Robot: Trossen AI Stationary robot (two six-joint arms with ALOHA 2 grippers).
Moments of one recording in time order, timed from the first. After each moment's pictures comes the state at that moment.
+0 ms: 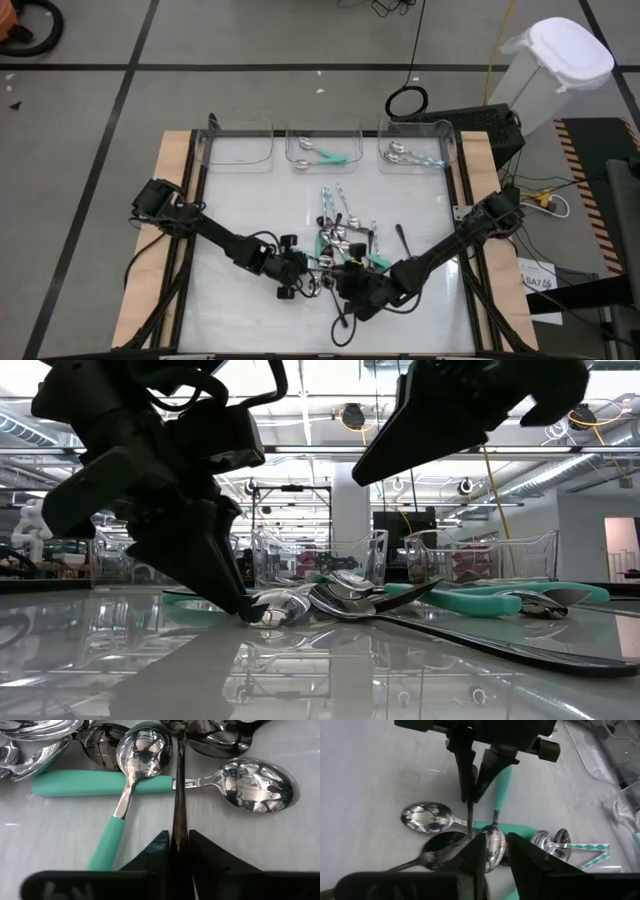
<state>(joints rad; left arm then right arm) -0.41 1.83 0.91 -0.10 -0.26 -0.27 0.57 1.84 1.19 -0.28 0.71 0.24</state>
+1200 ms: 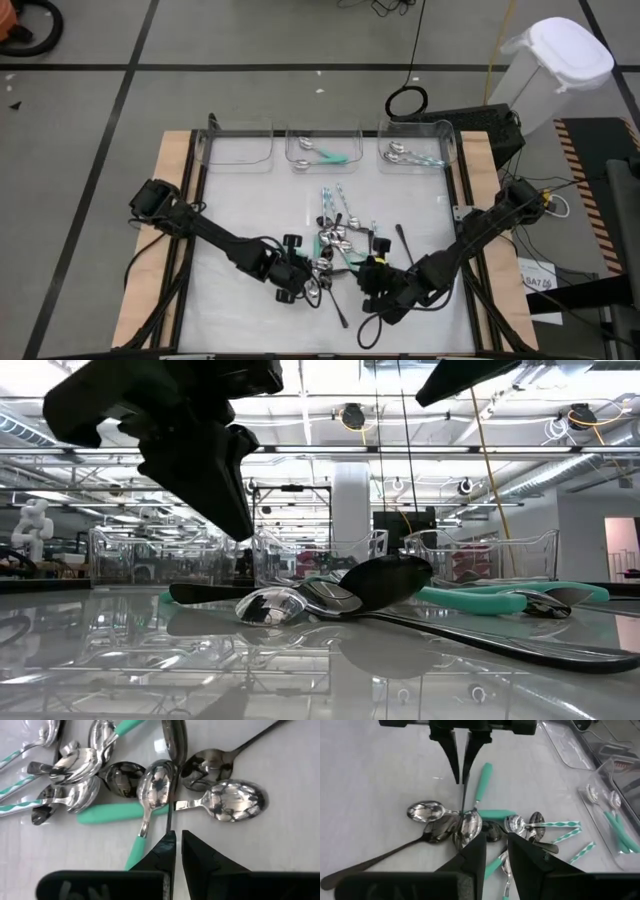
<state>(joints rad) -0.45 1.80 1.18 -0.48 -0.32 -0.20 0.65 1.64 1.19 -0.55 0.76 0.46</state>
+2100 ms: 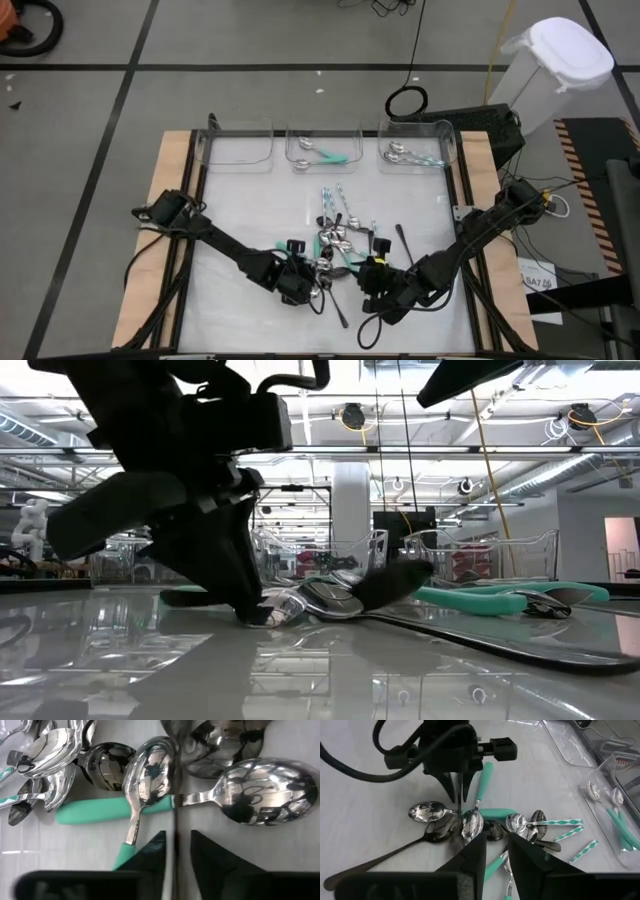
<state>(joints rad) -0.46 1.96 1.18 -0.41 -0.43 -0.20 0.65 1.64 1.19 -0.55 0.76 0.48</state>
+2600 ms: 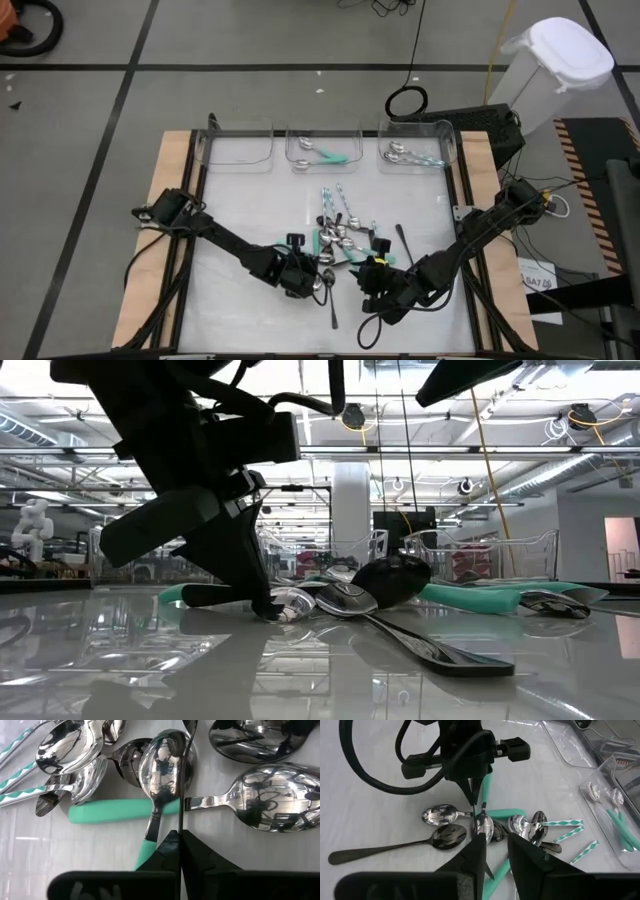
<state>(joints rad) -0.43 1.96 1.18 -0.42 -0.47 -0.24 0.65 1.64 1.19 -0.54 0.76 0.48</state>
